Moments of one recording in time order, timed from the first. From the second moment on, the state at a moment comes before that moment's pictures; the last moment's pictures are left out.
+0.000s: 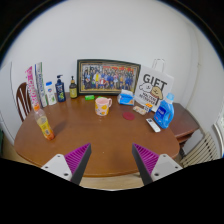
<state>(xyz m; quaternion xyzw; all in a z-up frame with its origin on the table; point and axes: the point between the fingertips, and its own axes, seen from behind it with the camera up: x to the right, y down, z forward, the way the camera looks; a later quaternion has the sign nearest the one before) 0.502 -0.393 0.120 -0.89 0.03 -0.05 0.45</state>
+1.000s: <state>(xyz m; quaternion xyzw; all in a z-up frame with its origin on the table) 0.173 -0.204 0.017 -0.83 0.01 0.03 0.55</state>
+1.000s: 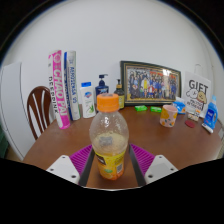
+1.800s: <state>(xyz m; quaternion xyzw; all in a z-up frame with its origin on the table) 0.199 -0.078 0.163 -0.77 0.10 0.21 0.60</state>
